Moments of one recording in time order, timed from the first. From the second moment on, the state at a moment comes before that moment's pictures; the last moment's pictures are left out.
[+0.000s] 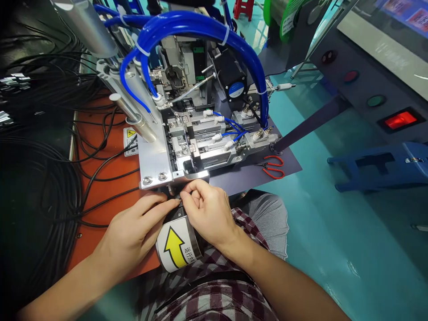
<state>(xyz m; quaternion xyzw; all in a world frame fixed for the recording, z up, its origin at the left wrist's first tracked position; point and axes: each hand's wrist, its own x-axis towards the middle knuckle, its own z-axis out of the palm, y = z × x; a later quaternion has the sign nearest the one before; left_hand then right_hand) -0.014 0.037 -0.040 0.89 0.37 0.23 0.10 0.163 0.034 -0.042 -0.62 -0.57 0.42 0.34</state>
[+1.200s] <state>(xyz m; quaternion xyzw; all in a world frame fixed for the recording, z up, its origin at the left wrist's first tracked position) -0.016 0.037 -0.042 0.89 0.37 0.24 0.11 0.171 0.022 -0.047 -0.58 -0.34 0.66 0.34</state>
